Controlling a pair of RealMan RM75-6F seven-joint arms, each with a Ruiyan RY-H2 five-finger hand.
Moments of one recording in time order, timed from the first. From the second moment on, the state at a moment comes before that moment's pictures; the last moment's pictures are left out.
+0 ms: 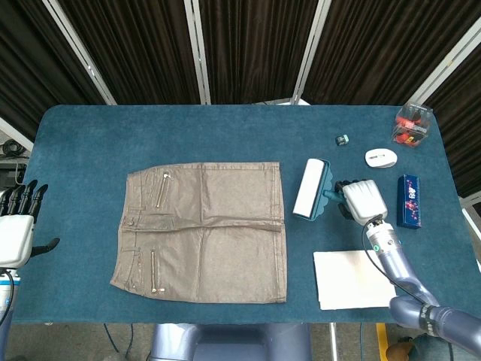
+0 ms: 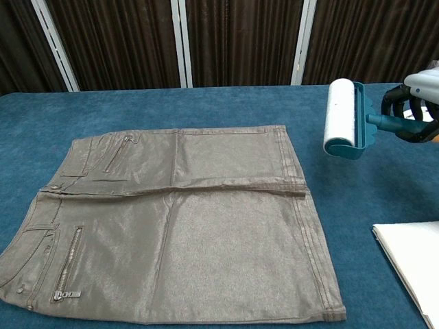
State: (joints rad) left arm -0.21 -1.15 -0.12 -1.66 1.31 1.41 0.31; right arm 0.62 -1.37 0.14 -1.30 -1.25 1.00 -0.25
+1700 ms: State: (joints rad) left arm -0.22 -1.16 -0.12 -1.64 1.27 1.37 0.33; right arm 0.94 -1.49 -0.01 -1.43 -0.95 0.88 -0.89
